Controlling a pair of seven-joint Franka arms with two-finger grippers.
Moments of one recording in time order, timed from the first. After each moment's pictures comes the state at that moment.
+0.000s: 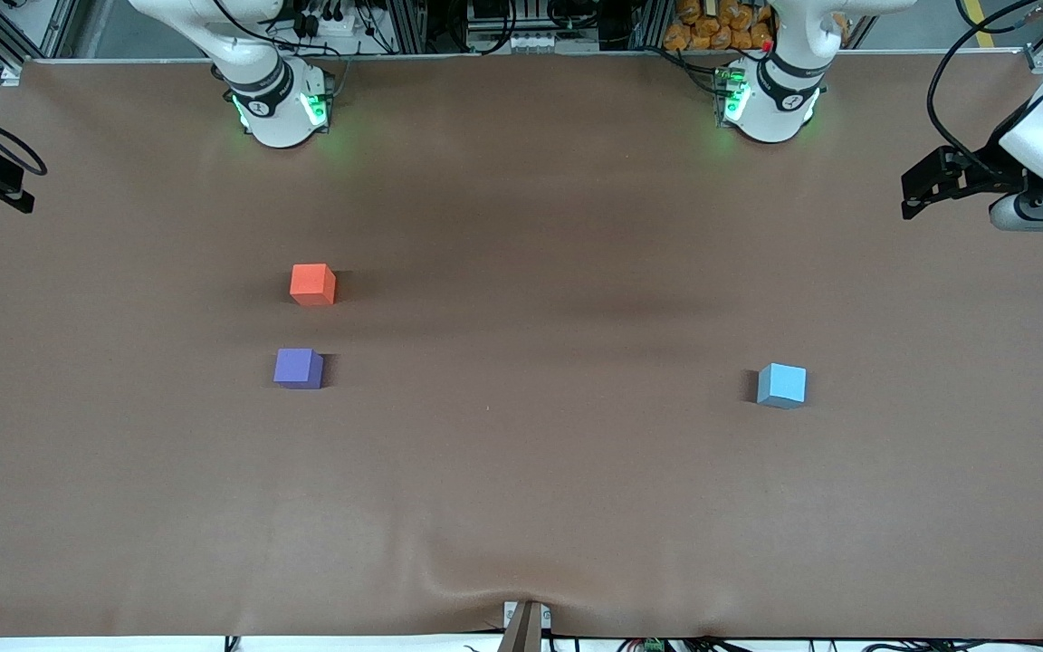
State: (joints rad) left arm -0.10 -0.02 -0.03 -1.53 0.03 1.47 -0.06; right arm -0.06 -0.04 -0.03 -1.51 -0.04 1.44 -0.16
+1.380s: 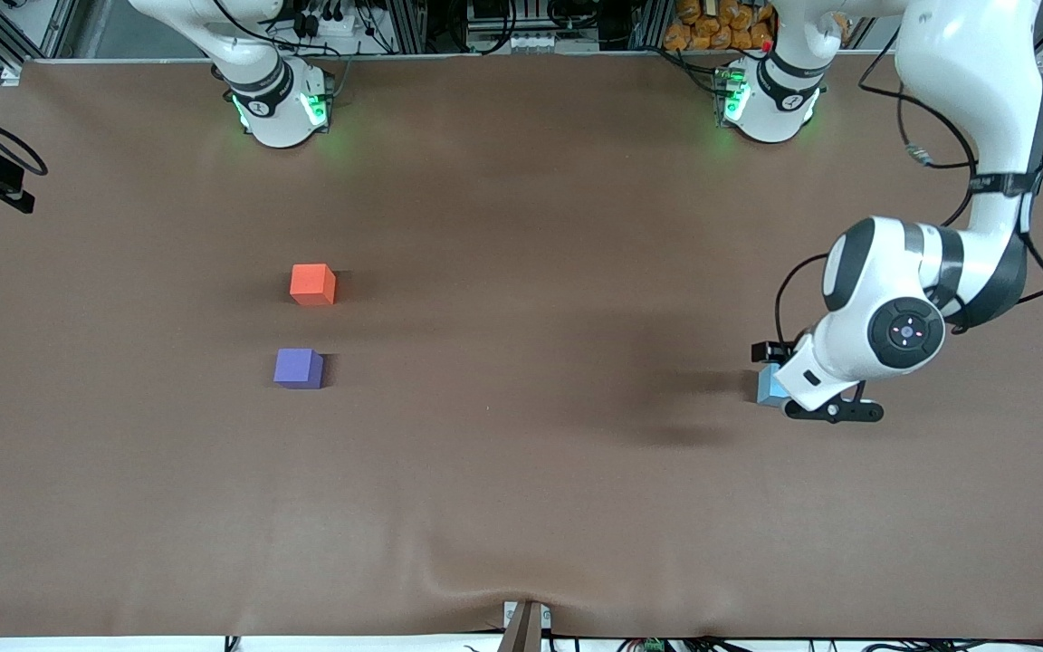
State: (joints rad) left arm -0.13 0.47 -0.07 -1.72 0.11 2.00 -0.16; right arm -0.06 -0.04 -0.03 -1.51 -0.04 1.44 -0.16
